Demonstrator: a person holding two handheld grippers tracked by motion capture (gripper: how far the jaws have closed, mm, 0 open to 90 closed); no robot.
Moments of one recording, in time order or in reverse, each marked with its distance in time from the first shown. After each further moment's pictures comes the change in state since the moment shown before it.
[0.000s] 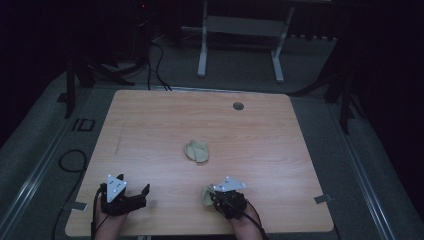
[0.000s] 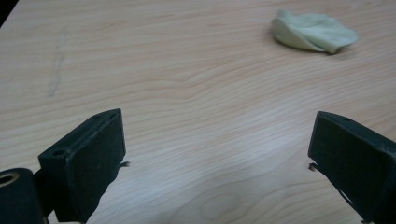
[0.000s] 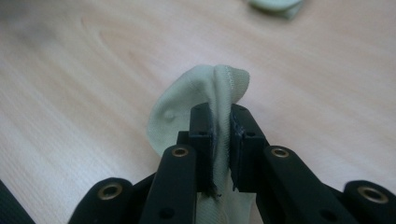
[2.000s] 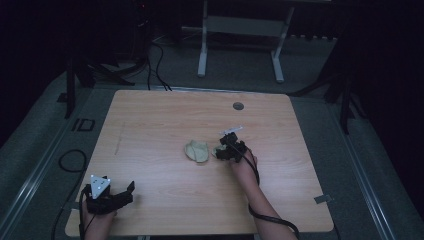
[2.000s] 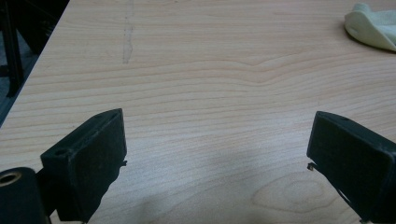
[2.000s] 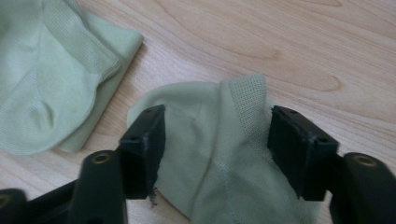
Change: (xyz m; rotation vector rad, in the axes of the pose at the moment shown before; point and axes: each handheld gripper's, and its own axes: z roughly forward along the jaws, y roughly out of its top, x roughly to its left) left arm 0.037 -0.011 -0.005 0.043 0.148 -0.125; right arm -0.125 0.090 0.096 0.129 -0.190 0.081
